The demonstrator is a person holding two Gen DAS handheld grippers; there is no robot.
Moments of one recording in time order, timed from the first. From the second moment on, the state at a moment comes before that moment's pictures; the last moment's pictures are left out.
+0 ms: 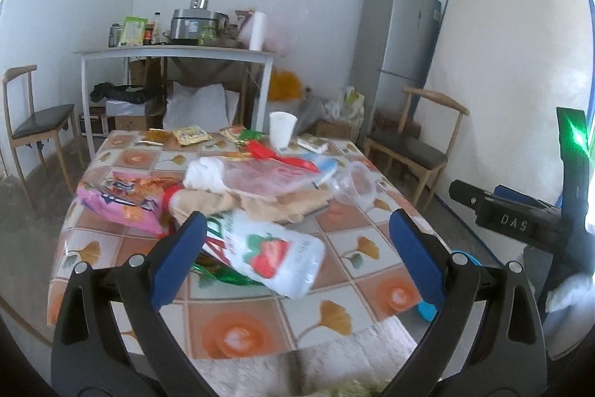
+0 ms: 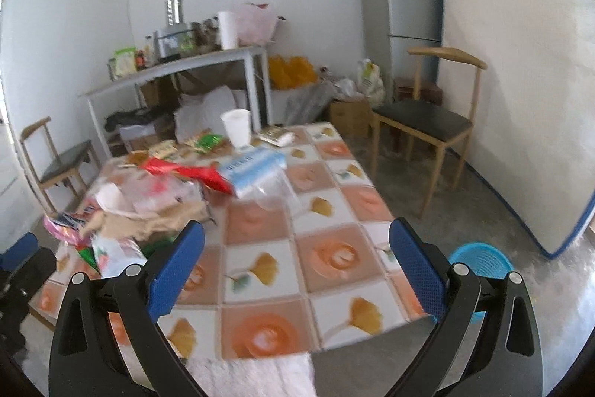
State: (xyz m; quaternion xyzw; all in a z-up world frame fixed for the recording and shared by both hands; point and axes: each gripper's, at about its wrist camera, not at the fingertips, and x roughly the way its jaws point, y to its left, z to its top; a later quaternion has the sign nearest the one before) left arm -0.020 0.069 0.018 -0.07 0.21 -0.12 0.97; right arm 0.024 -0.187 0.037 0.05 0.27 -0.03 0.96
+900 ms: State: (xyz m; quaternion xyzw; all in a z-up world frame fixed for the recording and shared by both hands) left arm 0.182 0.168 0.056 -0.21 0.35 -0.22 0.89; right arm 0.161 -0.236 -0.006 0.22 0.37 0.06 0.90
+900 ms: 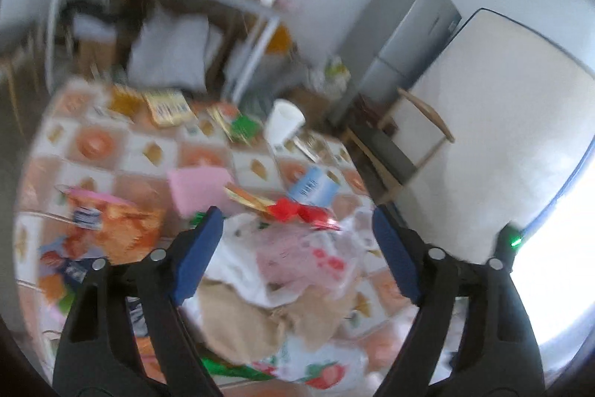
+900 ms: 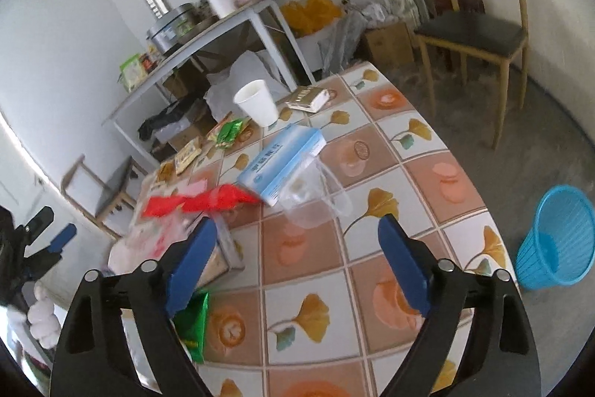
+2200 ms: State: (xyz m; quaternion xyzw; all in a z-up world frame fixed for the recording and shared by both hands) left arm 0.366 0.150 -0.084 -0.30 0.63 -0.15 0.70; right arm 0.293 -0.173 -0.049 0.33 0.51 0.24 0.75
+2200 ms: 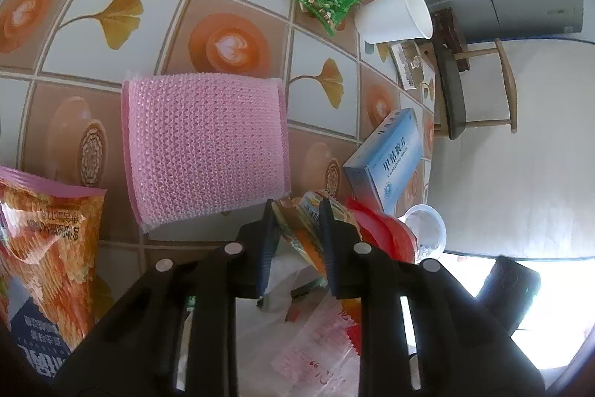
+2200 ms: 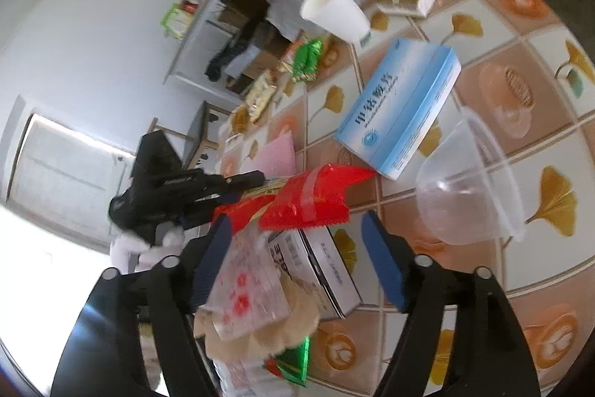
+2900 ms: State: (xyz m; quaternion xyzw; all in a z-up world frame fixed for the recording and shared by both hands) left arm 0.362 0.156 -0.056 -0.30 0.58 -0.19 0.73; right arm 0.326 -0.149 -0.059 0.36 0.53 0.24 0.73
